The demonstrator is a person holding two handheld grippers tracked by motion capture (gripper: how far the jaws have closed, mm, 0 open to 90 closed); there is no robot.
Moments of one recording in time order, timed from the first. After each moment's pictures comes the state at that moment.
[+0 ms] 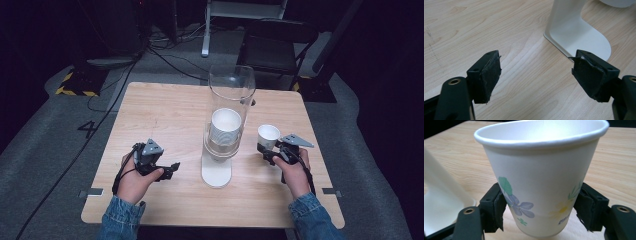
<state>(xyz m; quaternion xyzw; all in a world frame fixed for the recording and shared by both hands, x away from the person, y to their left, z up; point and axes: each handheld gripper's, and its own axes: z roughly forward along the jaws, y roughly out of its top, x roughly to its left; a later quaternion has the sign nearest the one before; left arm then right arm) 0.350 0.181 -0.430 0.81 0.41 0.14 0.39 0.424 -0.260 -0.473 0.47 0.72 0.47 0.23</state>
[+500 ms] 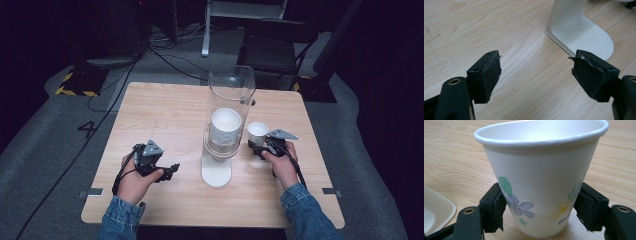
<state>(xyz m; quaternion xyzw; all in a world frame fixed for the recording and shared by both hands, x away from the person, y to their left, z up) 0.350 0.180 -0.434 0.82 0.41 0.14 0.38 0.459 -0.239 -0.497 0.46 0.74 0.44 0.22</state>
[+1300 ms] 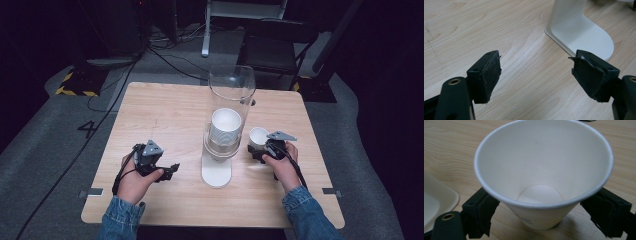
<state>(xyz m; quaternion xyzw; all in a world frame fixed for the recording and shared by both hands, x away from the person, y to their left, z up) 0.351 0.181 -0.434 0.82 0.41 0.14 0.38 0.449 -0.238 -0.494 0.47 0.75 0.41 0.21</state>
